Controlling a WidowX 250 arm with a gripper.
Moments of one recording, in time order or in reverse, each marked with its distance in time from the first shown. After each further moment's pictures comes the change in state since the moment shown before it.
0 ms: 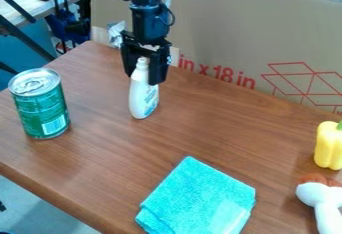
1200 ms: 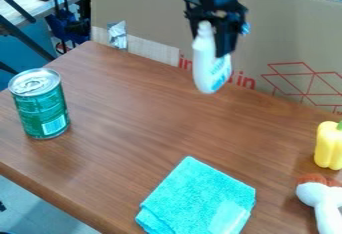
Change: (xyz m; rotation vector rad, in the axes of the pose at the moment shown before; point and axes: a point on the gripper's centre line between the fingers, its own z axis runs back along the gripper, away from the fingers) arm 0.024 -0.122 0.057 -0.005 -0.238 -0.182
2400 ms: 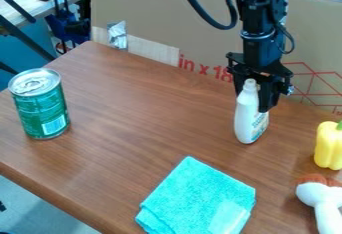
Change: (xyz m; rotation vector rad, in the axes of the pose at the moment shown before) arm 0.026 -0.041 -0.079 -0.026 0.012 -0.002
